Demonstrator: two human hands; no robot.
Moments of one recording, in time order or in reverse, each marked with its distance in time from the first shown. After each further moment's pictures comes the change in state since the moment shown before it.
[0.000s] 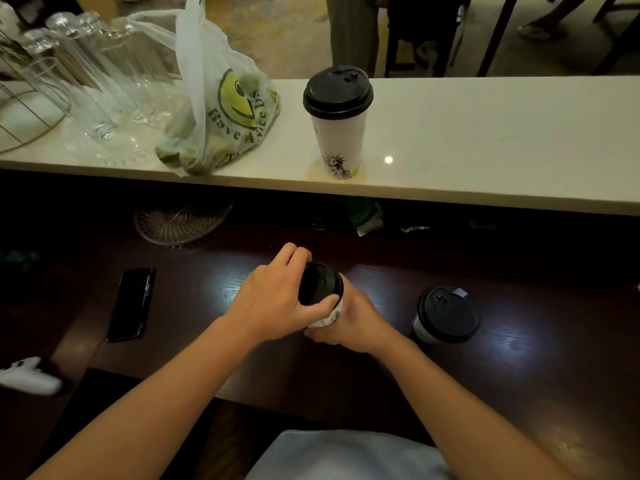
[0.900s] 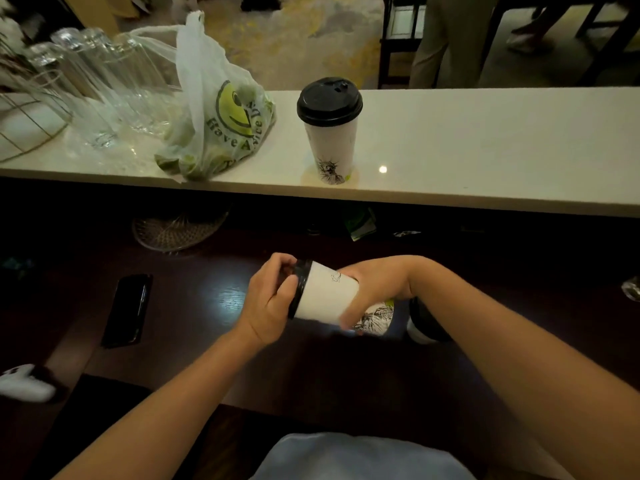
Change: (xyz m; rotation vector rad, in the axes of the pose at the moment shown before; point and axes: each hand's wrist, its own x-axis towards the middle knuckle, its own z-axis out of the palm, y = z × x) left_hand -0.009 -0.007 0.023 -0.688 0.276 -0.109; right_hand 0.012 -0.066 -0.091 -0.158 -0.692 0.282
